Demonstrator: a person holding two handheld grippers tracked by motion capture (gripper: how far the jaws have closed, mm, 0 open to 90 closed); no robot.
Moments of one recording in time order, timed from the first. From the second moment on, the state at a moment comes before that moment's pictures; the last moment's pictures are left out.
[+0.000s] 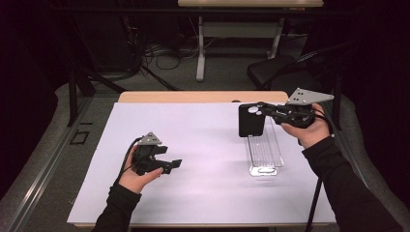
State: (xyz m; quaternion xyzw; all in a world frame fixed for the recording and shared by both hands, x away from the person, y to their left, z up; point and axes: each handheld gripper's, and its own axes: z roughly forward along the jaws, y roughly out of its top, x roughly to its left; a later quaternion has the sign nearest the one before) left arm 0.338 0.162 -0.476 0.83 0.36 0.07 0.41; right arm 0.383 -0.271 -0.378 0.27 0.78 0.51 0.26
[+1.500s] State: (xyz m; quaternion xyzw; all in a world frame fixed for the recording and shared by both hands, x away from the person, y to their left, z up) left arm 0.336 0.167 -0.491 0.83 0.36 0.08 0.41; right arm 0.436 -0.300 -0.414 0.30 0.76 0.48 0.31
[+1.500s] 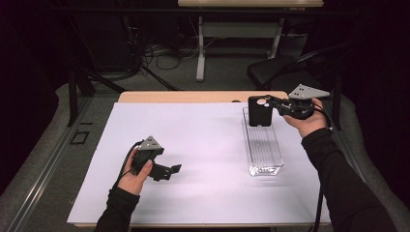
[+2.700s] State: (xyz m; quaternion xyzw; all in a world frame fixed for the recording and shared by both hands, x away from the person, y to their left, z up) left arm 0.338 0.169 -0.498 0.83 0.36 0.08 0.41; right arm 0.487 -0.301 -0.457 0.31 0.75 0.48 0.33
